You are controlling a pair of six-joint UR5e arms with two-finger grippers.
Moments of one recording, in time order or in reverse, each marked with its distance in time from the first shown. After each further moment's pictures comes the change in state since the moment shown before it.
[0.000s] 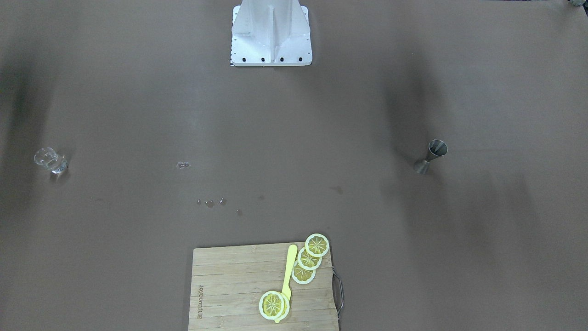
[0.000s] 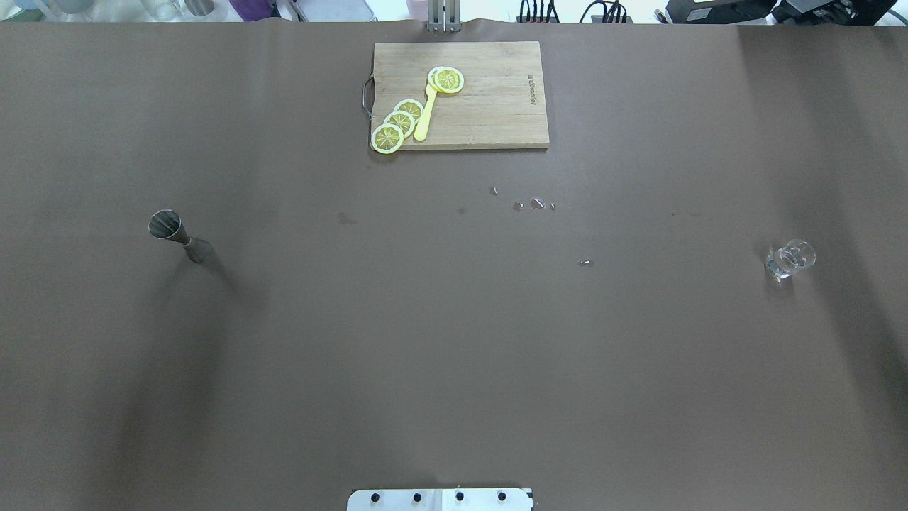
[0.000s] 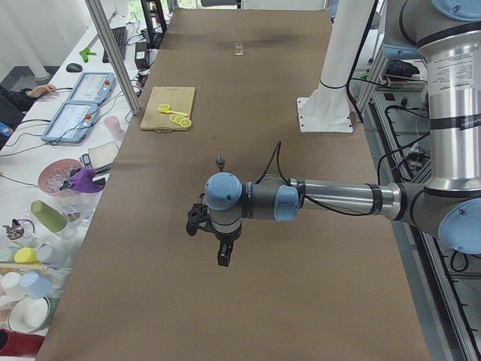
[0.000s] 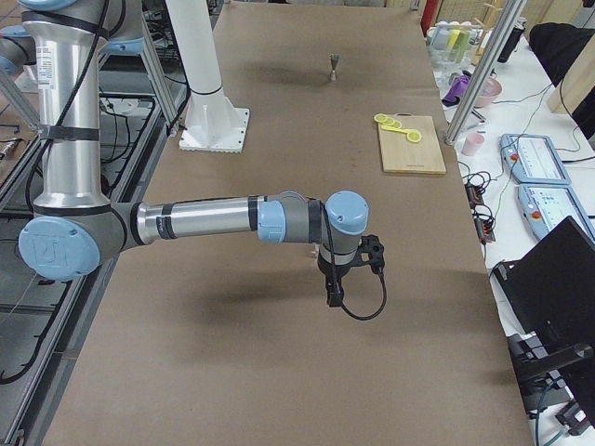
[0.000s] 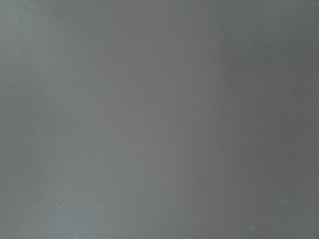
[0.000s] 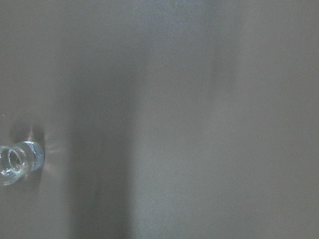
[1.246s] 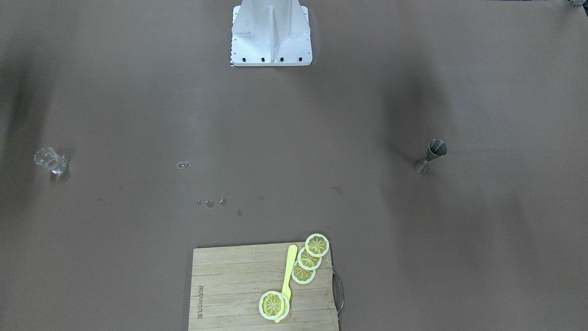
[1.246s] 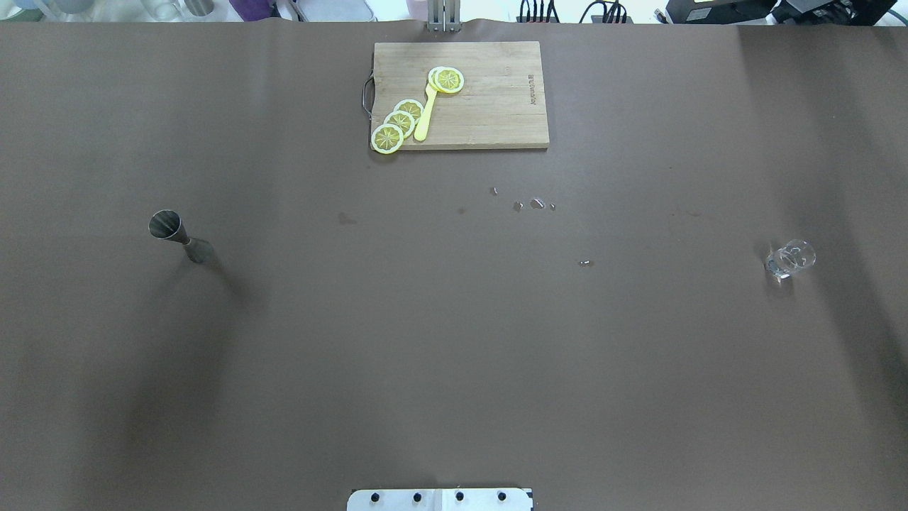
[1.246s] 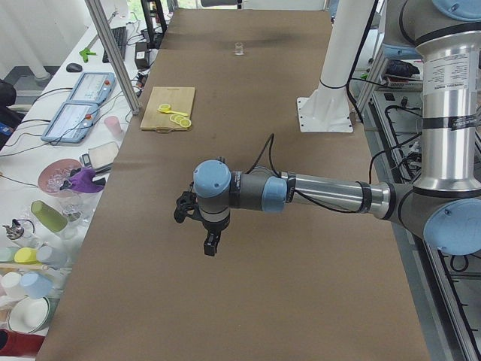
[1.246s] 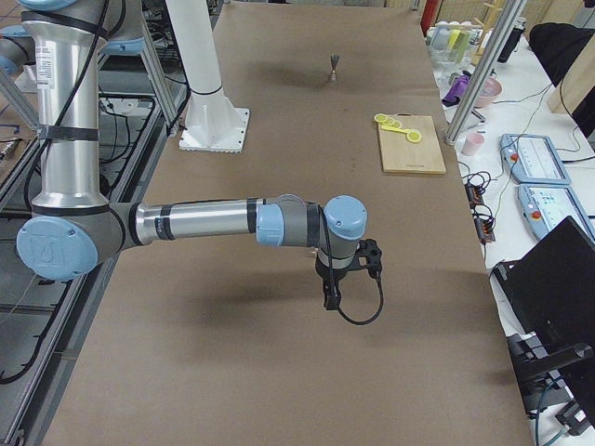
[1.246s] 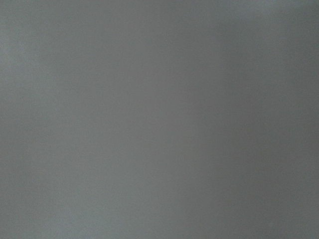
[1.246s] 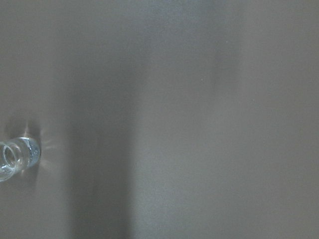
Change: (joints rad) left arm 0.000 -0.065 0.008 -0.002 -0.004 0.004; right arm 0.000 -0.007 -0.008 0.000 0.005 -0.002
